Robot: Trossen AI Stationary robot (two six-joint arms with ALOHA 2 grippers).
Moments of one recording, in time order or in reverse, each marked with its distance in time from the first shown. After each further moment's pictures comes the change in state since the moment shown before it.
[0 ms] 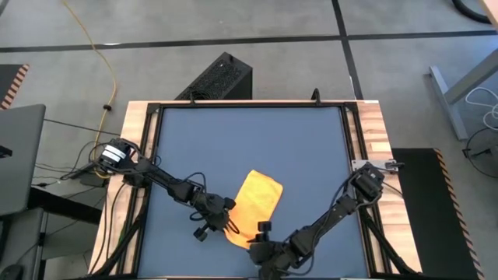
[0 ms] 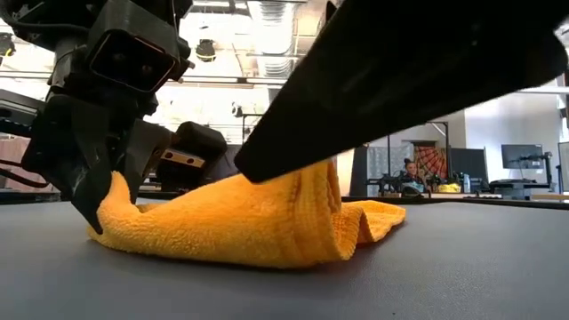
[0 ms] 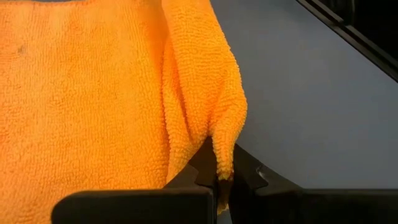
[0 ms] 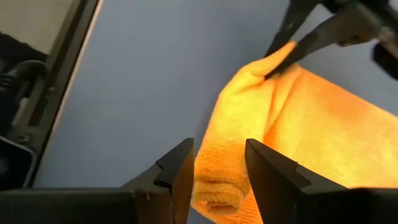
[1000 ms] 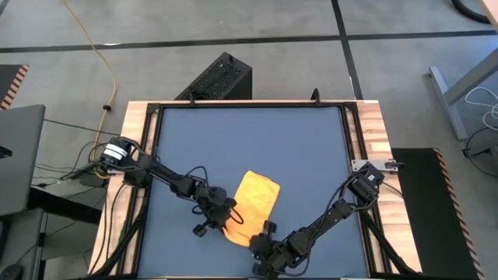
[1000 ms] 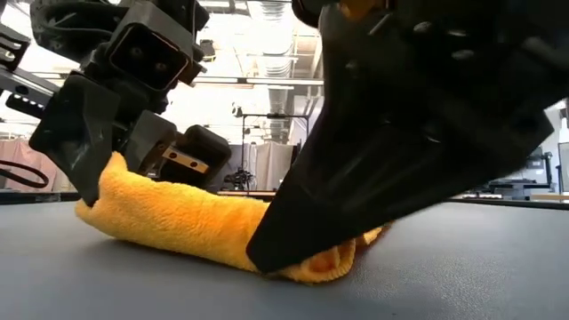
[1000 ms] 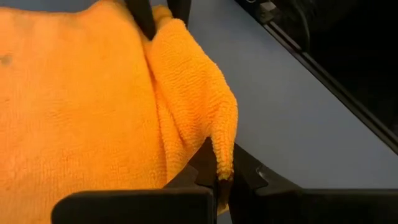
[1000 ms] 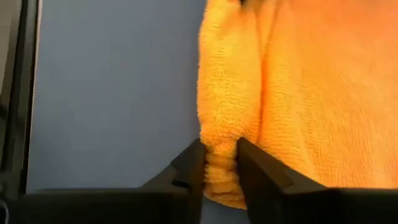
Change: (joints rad) left arm 0.065 0.001 0.000 0.030 0.210 -0.062; right arm 0.006 0.076 0.003 -0.038 -0.065 0.431
